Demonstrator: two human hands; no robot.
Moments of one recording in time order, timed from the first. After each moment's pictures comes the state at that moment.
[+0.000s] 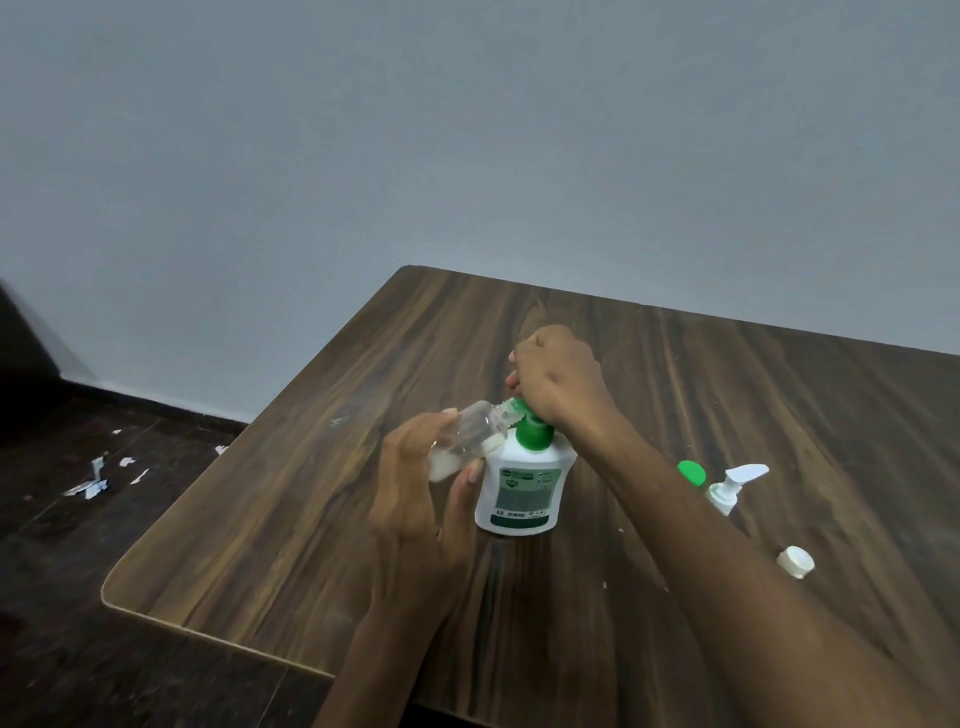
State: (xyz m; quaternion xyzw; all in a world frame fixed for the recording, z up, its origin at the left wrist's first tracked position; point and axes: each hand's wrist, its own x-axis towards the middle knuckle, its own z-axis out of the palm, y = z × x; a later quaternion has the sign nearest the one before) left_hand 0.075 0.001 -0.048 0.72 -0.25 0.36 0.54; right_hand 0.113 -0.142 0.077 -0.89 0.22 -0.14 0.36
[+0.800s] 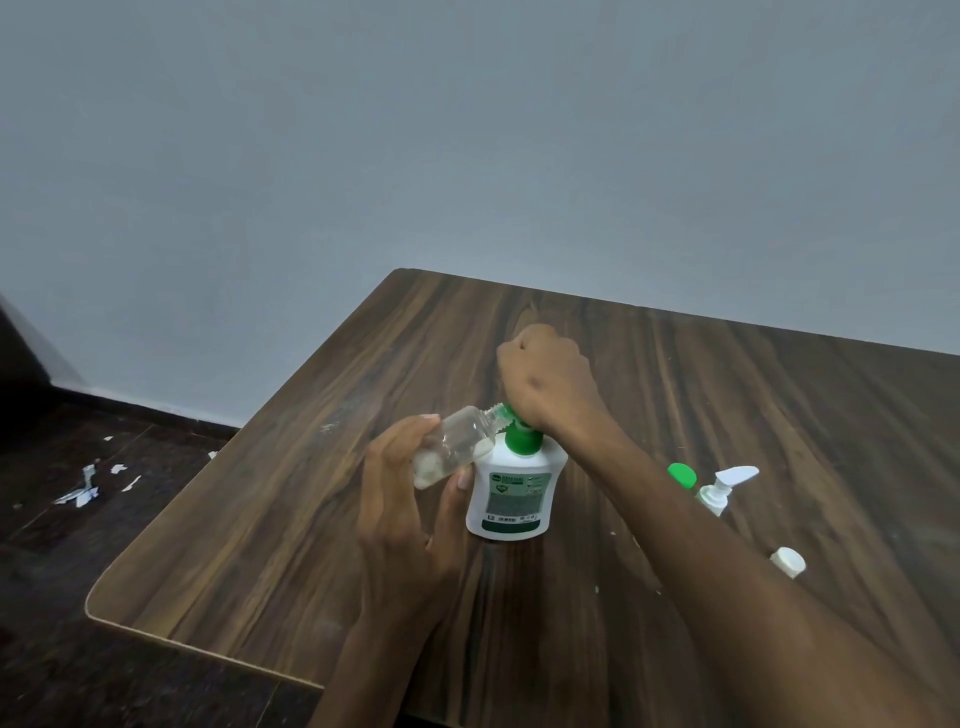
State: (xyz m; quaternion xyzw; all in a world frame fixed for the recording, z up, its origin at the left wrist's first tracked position) left_hand 0.075 0.000 -0.049 0.72 -0.25 0.37 0.54; right_hand 0.112 -0.142 0.081 -0.91 0.20 -0.15 0.32
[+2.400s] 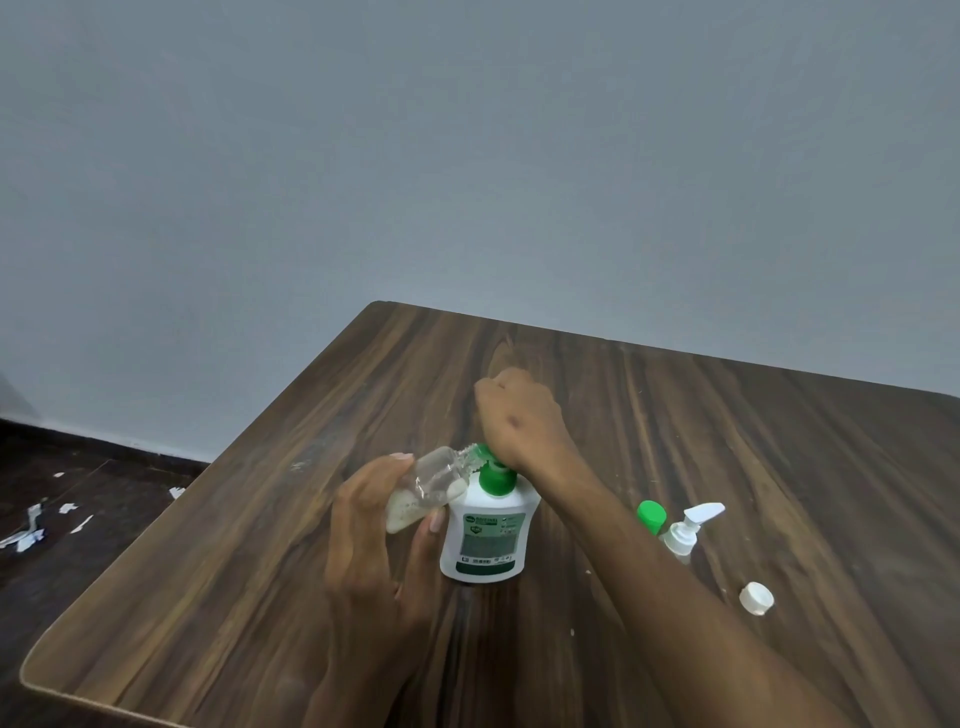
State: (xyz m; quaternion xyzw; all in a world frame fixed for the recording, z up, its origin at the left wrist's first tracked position) left_hand 0.073 0.002 -0.045 0.72 -0.25 0.36 0.54; right_hand 0.112 -0.140 0.082 -0.90 0.22 -0.13 0.35
